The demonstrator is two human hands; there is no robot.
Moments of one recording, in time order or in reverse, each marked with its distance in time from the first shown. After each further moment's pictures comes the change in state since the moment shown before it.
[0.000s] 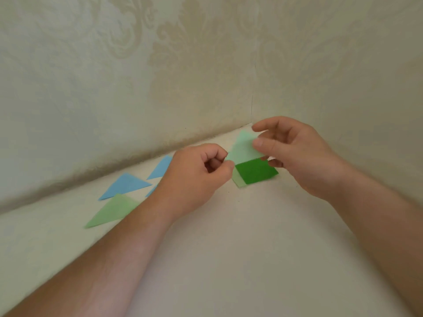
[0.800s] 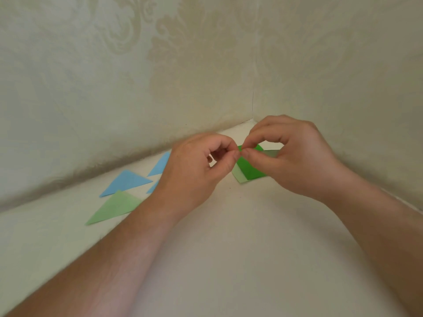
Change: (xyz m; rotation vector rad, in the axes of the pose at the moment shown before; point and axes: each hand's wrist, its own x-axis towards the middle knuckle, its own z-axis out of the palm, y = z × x) left_hand -0.002 0.005 -0.001 0.207 0.147 0.326; right_hand -0.009 0.001 0.011 -0.574 0.033 -0.540
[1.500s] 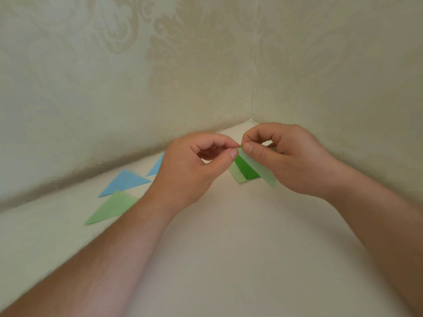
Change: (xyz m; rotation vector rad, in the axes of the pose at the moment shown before) left_hand 0.000 0.004 -0.002 -0.310 0.019 -0.162; right_hand 0.000 -0.008 -0.006 0.191 -0.207 0.206
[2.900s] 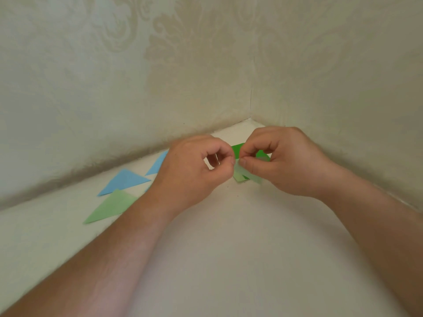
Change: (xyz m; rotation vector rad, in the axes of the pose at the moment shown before) left_hand 0.001 -0.004 -0.002 0.319 -0.056 0.156; right_hand 0.004 0.016 0.002 -0.167 0.014 -0.103
